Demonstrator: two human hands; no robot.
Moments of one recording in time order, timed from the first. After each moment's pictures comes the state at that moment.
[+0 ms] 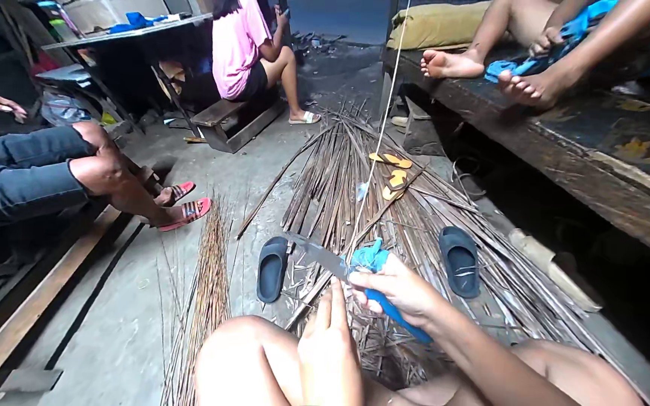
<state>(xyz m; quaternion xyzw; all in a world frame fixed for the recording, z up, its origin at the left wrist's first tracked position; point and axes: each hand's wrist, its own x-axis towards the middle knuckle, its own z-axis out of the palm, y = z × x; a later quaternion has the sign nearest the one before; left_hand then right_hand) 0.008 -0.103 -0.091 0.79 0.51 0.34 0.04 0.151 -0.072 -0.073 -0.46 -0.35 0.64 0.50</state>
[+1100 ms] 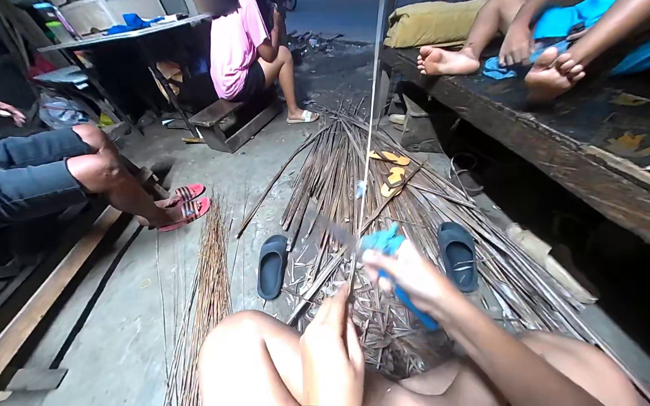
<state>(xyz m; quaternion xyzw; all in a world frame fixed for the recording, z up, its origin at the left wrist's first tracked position) -0.003 -0.111 -0.088 0.76 0.48 0.36 0.25 0.162 -0.077 -0.061 -0.54 -0.36 0.54 0.54</state>
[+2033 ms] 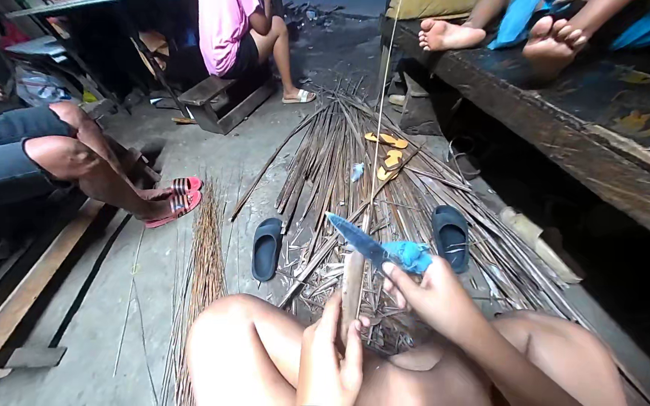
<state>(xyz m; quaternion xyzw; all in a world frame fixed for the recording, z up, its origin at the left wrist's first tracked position) -0.015 -0.129 -0.108 0.72 0.42 0.34 0.44 0.165 -0.128 -0.087 -0.68 -0.47 0.32 0.45</state>
